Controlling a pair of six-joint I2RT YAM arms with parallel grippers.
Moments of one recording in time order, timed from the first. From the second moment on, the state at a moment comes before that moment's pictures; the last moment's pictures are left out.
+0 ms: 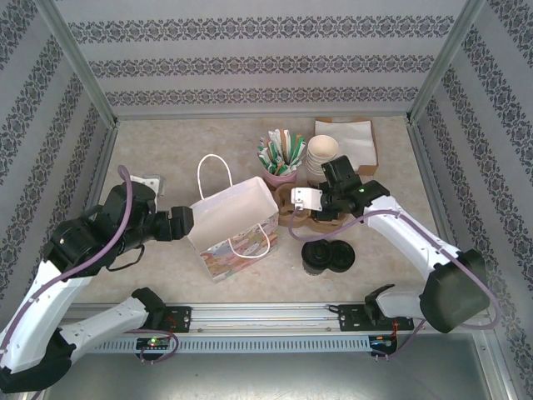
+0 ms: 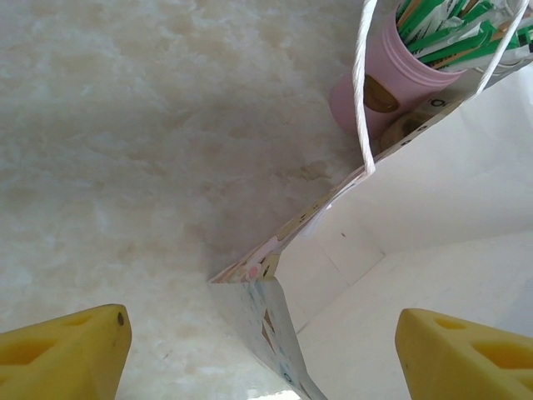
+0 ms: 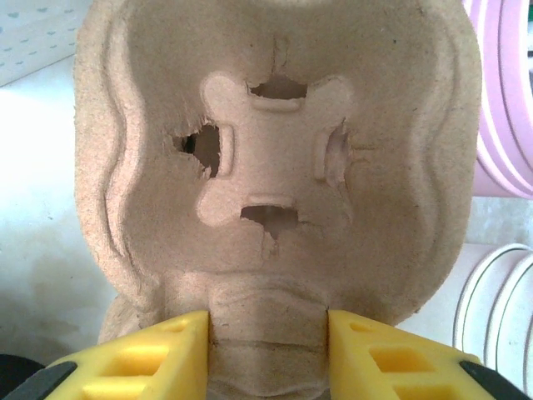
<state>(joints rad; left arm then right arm) -0.63 0.84 1.35 -1.33 -0.19 -0.58 0.44 1.29 0.98 -0.68 -0.16 -1.09</state>
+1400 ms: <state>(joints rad) -0.45 1.01 1.29 -1.24 -0.03 -0.36 0.44 1.01 0.94 -0.75 -0.15 -1.01</state>
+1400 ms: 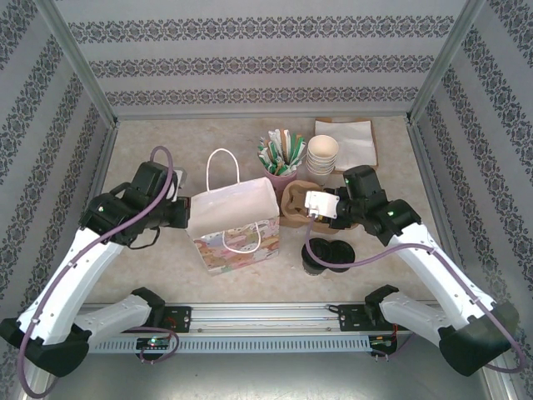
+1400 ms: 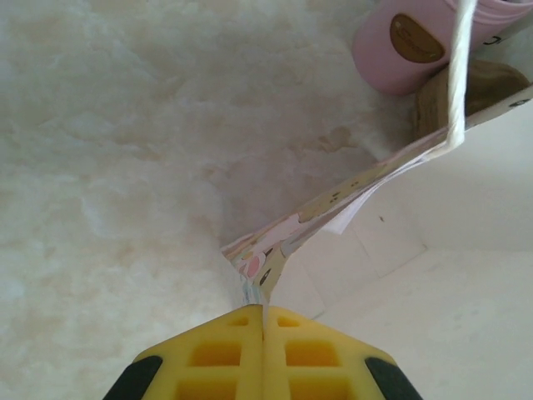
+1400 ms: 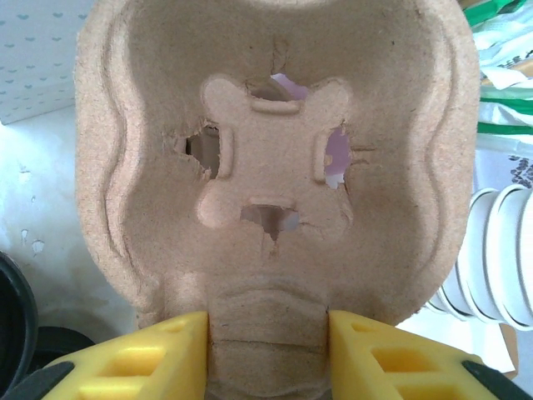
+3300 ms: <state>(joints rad) -0.19 1.12 1.55 -1.21 0.19 -0.27 0.92 1.26 1.61 -0.79 -0.30 -0.22</state>
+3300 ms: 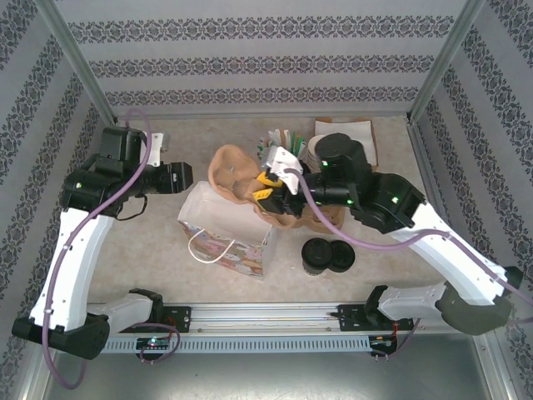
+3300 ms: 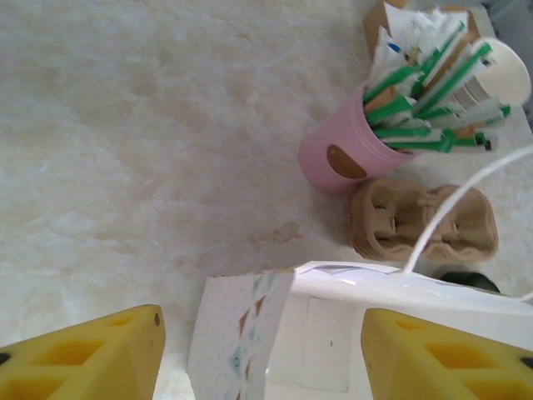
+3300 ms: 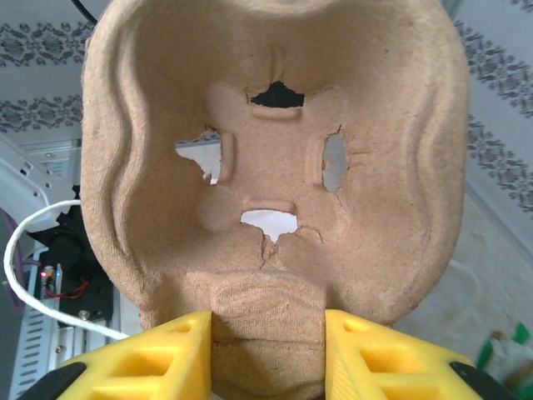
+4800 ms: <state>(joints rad) -0.19 0.91 1.37 -1.24 -0.01 -0.33 1.02 1.61 1.82 -1.03 -0.21 -0.16</state>
